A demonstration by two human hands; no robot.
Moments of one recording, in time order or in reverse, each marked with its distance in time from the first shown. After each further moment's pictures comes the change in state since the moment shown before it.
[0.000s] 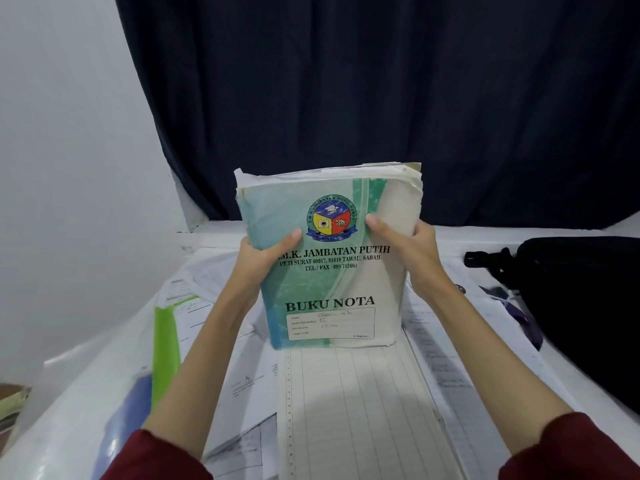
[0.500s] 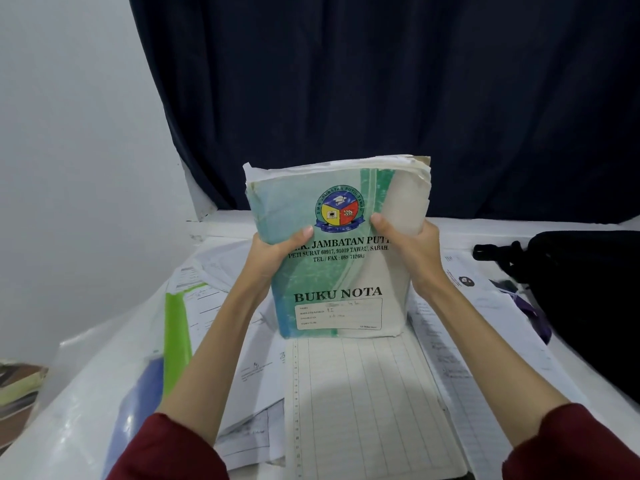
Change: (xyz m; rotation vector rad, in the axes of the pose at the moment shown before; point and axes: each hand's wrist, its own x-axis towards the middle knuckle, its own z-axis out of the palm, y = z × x) left_hand -0.005 -0.004 0.002 0.012 -0.031 0.002; right_hand -0.001 0.014 0.006 -0.058 0.037 -0.023
